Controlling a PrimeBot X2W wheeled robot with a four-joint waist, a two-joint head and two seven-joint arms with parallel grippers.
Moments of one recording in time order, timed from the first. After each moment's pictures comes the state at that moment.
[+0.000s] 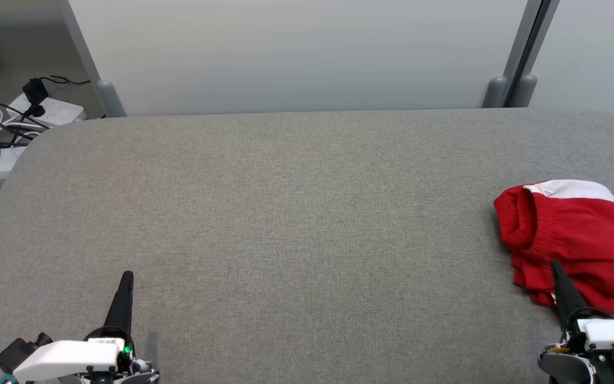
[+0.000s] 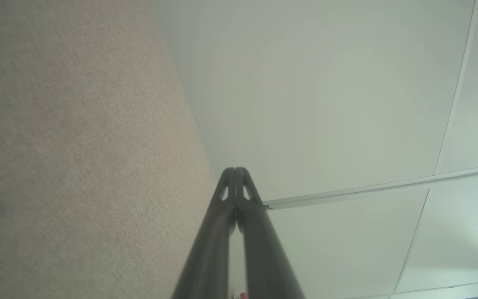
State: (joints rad) left arm -0.05 0.05 0.07 0.30 -1.45 -0.12 0.07; right arm -0.11 -0.03 -0.12 0.32 1.43 0.13 0.06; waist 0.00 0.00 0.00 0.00
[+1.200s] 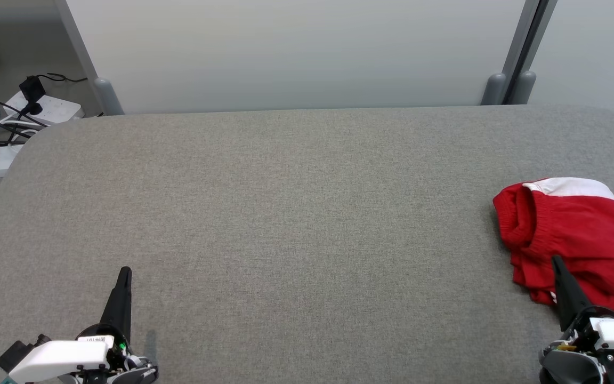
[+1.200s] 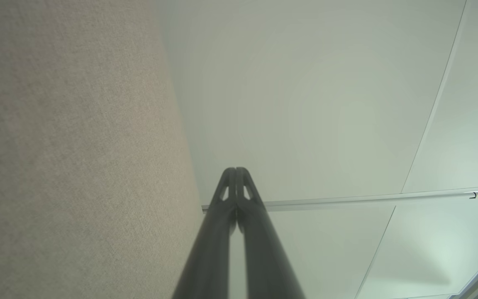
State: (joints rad) left arm -0.05 0.04 0.08 0.27 -1.60 -0.12 0.11; right arm -0.09 -0.04 -0.13 0.28 1.60 0.13 0.11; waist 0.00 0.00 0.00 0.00
